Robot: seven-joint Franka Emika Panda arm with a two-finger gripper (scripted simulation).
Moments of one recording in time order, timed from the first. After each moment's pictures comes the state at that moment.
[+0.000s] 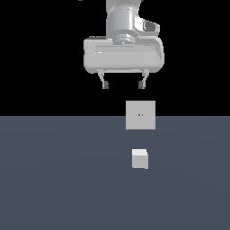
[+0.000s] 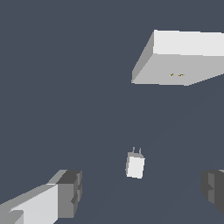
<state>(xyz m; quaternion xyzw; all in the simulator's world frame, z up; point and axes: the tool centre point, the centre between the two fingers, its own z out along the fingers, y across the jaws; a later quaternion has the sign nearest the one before) 0.000 -0.022 0.178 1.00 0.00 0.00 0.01</state>
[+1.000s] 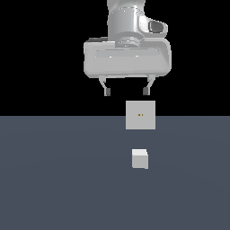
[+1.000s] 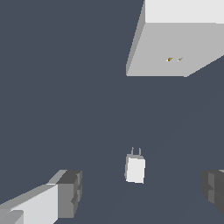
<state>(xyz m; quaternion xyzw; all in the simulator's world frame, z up) -0.018 -0.029 0.156 1.00 -0.02 0.04 0.01</state>
